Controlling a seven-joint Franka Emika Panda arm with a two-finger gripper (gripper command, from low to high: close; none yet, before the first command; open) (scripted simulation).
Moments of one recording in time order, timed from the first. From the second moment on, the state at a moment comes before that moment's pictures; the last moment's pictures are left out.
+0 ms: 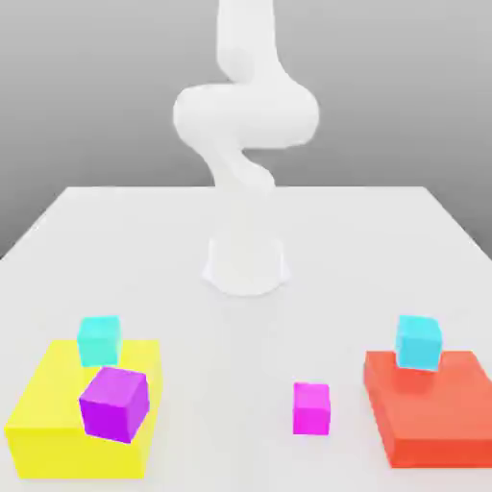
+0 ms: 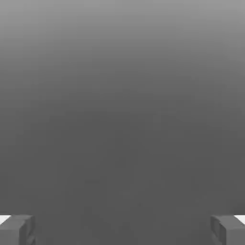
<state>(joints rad) 0.04 -0.71 -0.02 -2.34 0.05 2.35 0.79</state>
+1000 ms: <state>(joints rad) 0.24 0.28 -0.01 -2.71 -0.01 3.00 1.09</state>
